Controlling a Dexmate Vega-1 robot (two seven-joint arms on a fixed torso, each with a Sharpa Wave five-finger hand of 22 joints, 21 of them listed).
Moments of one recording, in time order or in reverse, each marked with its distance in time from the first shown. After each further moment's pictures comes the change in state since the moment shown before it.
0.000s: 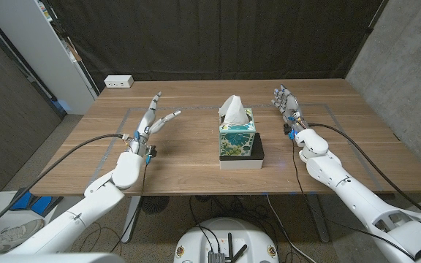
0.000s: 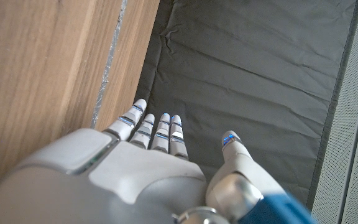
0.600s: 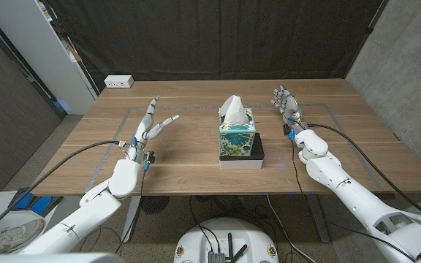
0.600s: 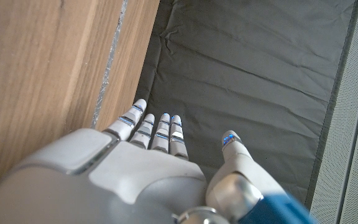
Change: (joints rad) left arm 0.091 0.005 -0.044 -0.072 0.003 0.002 0.021; left_hand 0.012 0.004 -0.026 0.001 0.011 0.000 0.000 0.000 0.000 0.000 0.000 0.000 0.000 0.000 0.000 0.000 0.000 0.000 0.000 0.000 0.000; right arm -0.012 -0.001 0.000 -0.015 -0.004 0.001 -0.008; right_hand 0.000 0.000 0.000 -0.008 0.000 0.000 0.000 0.000 0.000 0.000 0.000 0.000 0.000 0.000 0.000 0.000 -0.003 0.000 0.000 0.000 0.000
